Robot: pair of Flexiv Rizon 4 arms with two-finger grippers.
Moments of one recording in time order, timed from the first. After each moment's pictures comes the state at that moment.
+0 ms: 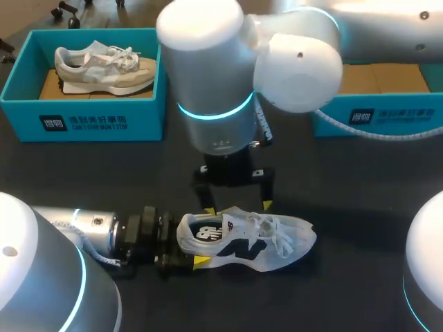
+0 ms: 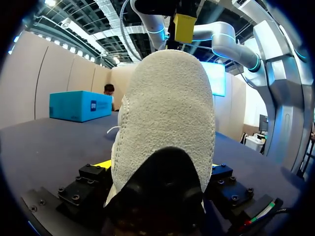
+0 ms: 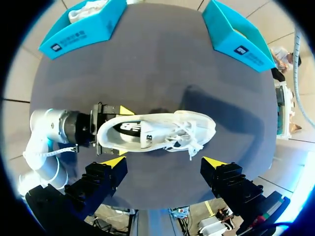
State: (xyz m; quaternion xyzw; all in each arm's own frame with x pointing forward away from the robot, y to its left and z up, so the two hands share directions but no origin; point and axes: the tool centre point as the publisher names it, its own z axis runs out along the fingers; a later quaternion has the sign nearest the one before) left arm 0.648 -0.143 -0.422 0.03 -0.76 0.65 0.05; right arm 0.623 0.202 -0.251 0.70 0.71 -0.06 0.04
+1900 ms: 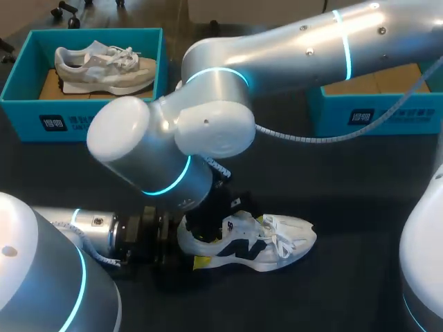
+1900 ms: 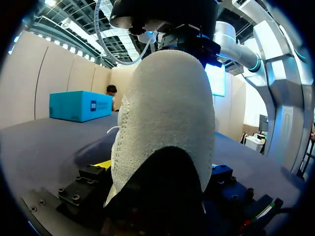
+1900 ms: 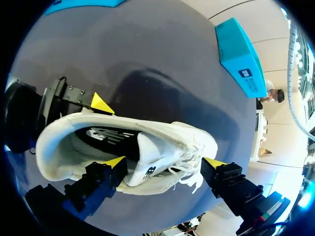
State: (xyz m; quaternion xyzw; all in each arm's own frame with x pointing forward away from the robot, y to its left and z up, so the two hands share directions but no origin) left arm 0.648 -0.143 -0.422 0.03 -0.76 0.65 0.05; right arm 0.638 0.191 -0.351 0.60 0.76 -0.16 0.18
